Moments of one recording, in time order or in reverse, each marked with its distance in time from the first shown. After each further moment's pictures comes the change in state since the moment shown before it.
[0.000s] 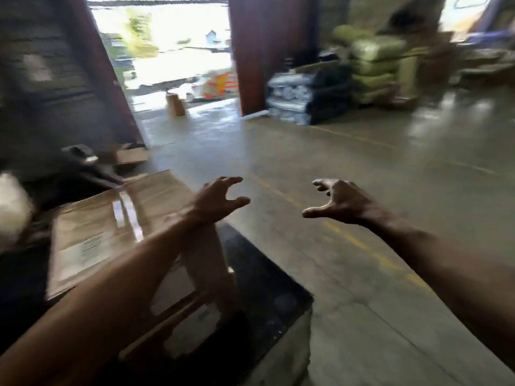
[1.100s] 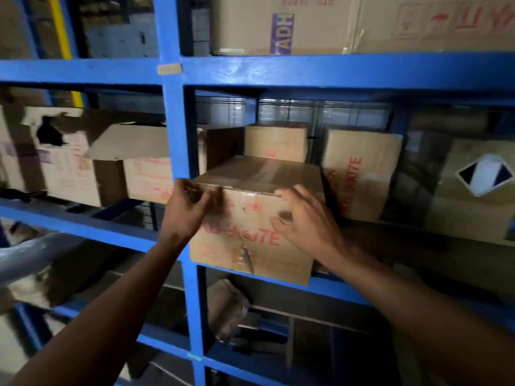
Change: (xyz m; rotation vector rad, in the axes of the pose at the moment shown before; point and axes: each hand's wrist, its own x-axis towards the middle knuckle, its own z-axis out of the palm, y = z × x) left_hand -0.436 0.610 0.046 -1.293 -0.911 1.393; right_hand -0.709 -0.262 -0.085 -1.004 1.087 1.757
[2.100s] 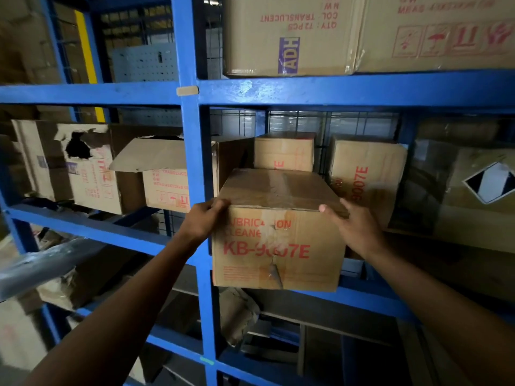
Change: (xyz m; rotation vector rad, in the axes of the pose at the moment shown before) left_hand -0.014 0.036 -0.017 -0.106 -0.292 -0.226; right_hand -0.006 0.055 -0.031 0.351 -0.027 0.489
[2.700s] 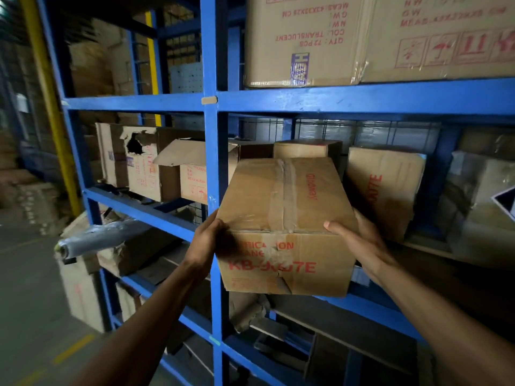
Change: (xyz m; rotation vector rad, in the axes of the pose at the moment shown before) left_hand -0.103 -0.003 0.055 -0.323 0.170 0.001; right_hand -0.015 0.054 -0.040 0.431 -0.270 -0.045
